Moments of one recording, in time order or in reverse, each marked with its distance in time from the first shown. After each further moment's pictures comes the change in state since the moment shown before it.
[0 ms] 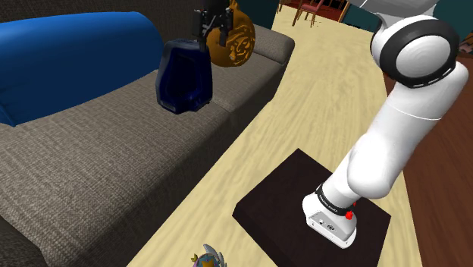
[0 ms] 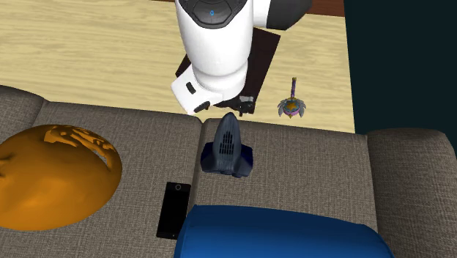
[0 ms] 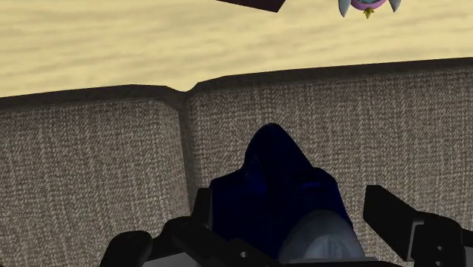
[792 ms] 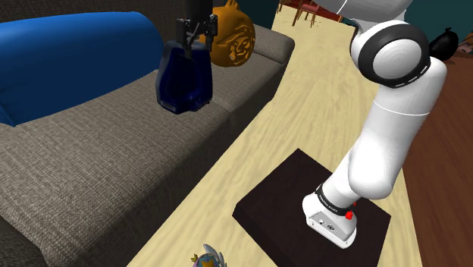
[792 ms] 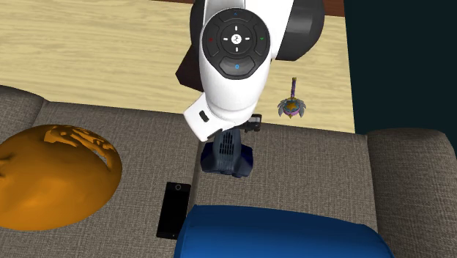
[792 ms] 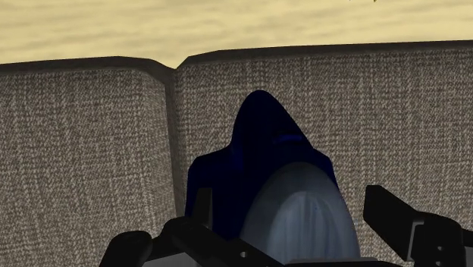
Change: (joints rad) arm 0.040 0.123 0.018 0.097 -0.050 0.026 0.016
